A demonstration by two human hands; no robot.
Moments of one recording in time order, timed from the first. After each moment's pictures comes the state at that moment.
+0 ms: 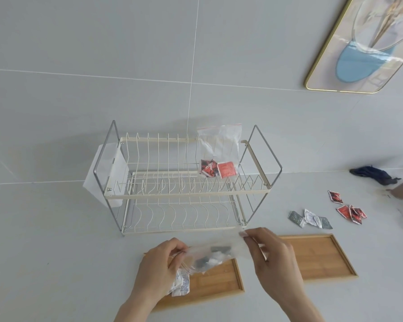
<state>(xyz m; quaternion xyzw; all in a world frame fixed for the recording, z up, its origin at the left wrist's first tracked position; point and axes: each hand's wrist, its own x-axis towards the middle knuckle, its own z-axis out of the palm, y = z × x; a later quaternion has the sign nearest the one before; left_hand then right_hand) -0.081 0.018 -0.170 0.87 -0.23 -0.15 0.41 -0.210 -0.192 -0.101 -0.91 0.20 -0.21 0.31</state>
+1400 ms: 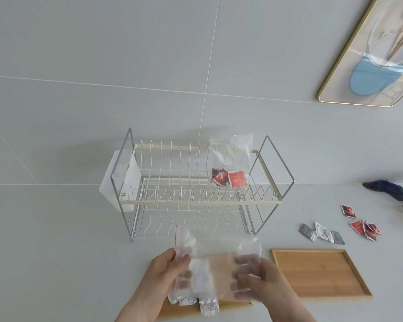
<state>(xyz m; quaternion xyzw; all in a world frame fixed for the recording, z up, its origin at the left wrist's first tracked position) -0.084 0.035 -0.157 0.60 -0.01 -0.37 0.71 -0.209 -0.182 -0.117 -0.64 0.32 0.02 0.70</state>
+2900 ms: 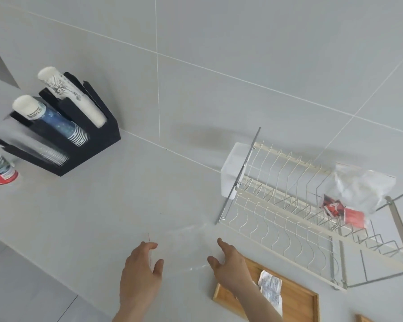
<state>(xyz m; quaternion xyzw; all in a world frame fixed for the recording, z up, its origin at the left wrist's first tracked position) -0.118 0.224 -0.215 0.90 0.22 -0.02 0.37 -0.077 0.009 -0.182 -0.92 0.10 0.22 0.32</state>
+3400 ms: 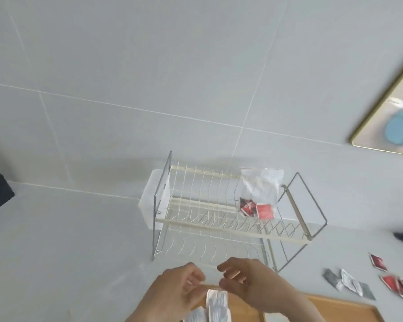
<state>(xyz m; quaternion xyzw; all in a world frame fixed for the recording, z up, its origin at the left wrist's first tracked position) -0.060 0.068 -0.107 0.85 -0.21 -0.26 0.41 -0.117 -0.145 -0.050 -0.93 0.08 0.19 0.30</state>
